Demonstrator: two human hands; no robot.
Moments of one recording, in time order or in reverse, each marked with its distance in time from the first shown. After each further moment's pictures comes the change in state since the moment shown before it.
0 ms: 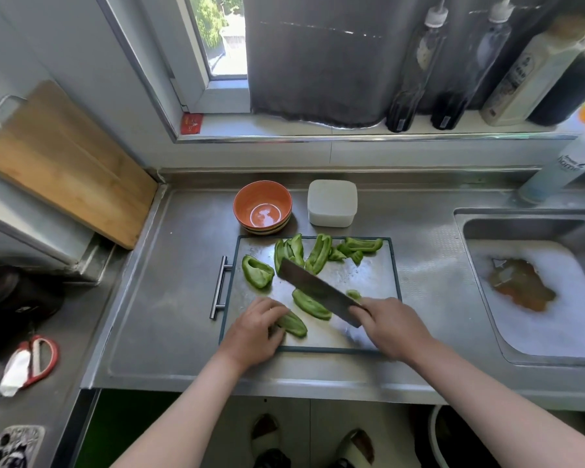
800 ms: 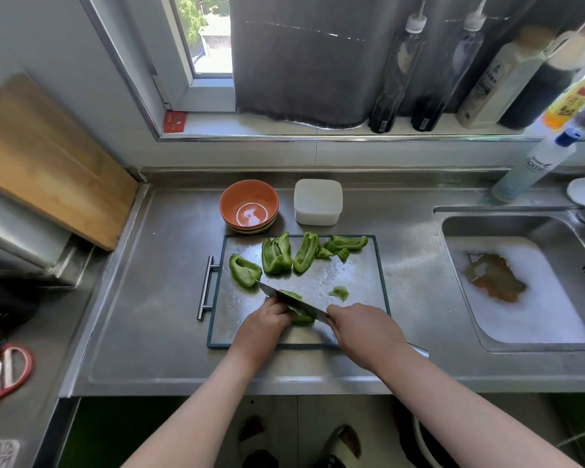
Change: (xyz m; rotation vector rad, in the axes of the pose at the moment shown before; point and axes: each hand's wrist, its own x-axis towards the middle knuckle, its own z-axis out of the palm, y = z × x) left_hand 0.017 0.017 0.031 0.143 -0.016 0.089; right_hand -0.019 -0.040 0.009 -0.332 -0.003 -0.069
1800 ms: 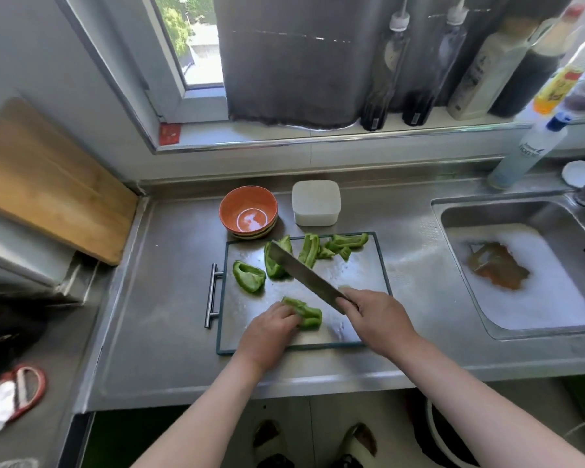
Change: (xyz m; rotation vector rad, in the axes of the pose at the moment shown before) left_hand 0.000 0.004 -0.015 -0.006 0.032 0.118; right_hand 0.001 0.013 0.001 0.433 0.215 0.087
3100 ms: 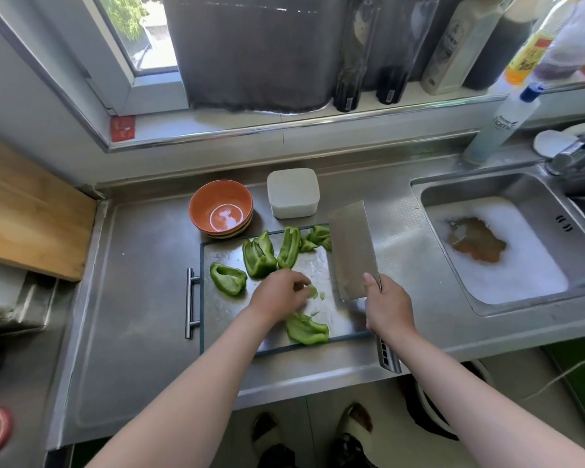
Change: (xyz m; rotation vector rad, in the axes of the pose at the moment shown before) left_hand 0.098 -0.002 0.002 -0.298 -0.360 -0.417; right_hand 0.014 0.041 0.024 0.502 0.308 0.642
